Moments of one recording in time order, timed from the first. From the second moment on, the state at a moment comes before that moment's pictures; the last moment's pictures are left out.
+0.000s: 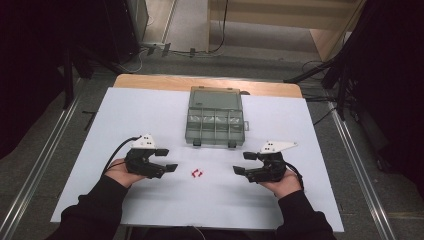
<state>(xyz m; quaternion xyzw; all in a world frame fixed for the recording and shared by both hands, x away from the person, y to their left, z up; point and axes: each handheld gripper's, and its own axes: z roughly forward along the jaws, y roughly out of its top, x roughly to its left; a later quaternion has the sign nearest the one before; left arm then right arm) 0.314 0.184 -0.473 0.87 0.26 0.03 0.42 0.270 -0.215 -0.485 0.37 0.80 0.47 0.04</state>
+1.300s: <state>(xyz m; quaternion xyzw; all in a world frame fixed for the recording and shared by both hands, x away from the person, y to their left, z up) 0.291 0.209 -0.481 0.87 0.28 0.03 0.41 0.278 -0.188 -0.488 0.34 0.82 0.46 0.03</state>
